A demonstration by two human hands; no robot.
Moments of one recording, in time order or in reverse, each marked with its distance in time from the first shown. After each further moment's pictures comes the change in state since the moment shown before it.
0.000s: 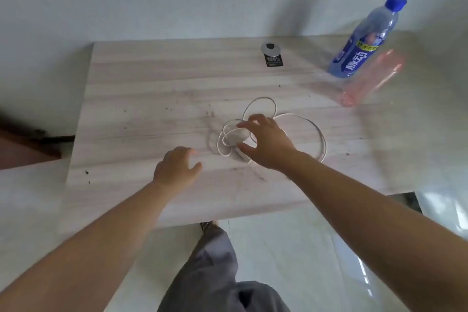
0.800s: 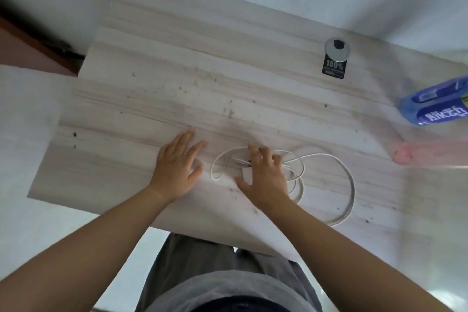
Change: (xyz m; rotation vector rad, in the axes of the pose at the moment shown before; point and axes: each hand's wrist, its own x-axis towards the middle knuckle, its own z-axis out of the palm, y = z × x) left_hand 0.026 -0.002 0.035 0.084 0.113 -0.079; right_hand 0.049 0.050 0.069 -0.119 -0.285 0.035
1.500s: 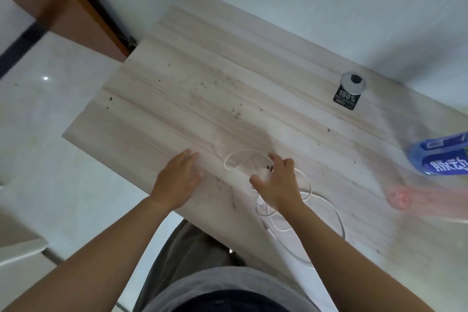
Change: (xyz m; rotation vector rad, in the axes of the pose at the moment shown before) left_hand -0.064 0.080 0.009 -0.305 0.012 -0.468; right_hand -0.006 0.062 -0.043 0.389 -0.121 -0.024
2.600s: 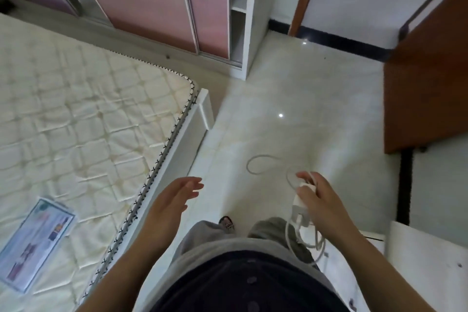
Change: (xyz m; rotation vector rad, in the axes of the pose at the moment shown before) left_hand -0.398 -0.342 -0.070 -1.494 1.205 -0.957; right_hand -0.192 -0.376 0.418 -0.520 -0.937 -0.746
